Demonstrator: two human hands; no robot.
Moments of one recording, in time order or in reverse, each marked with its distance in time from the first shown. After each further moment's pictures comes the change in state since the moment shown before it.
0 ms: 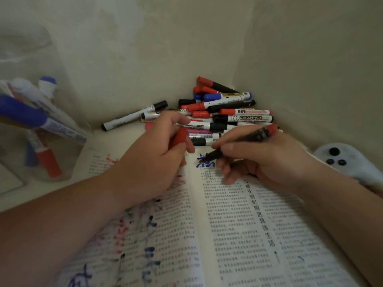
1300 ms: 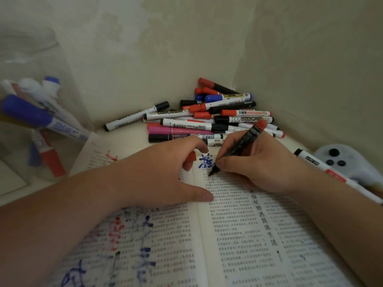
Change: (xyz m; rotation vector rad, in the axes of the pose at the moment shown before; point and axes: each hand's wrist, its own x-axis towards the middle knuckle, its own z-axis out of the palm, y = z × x) left_hand 0.000 0.014 -0.011 0.511 -0.395 0.005; right_hand 0.001 -0.003 0.009 -0.499 0.096 0.002
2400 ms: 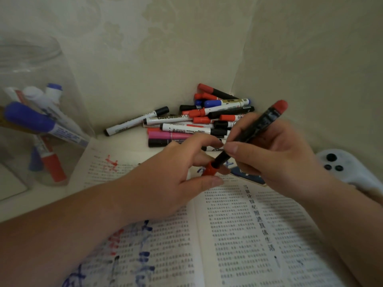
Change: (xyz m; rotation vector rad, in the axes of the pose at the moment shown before) left_hand -0.004 0.010 0.011 -0.332 0.115 0.198; right_hand -0.008 -0.003 -0.004 0.380 0.059 -0.395
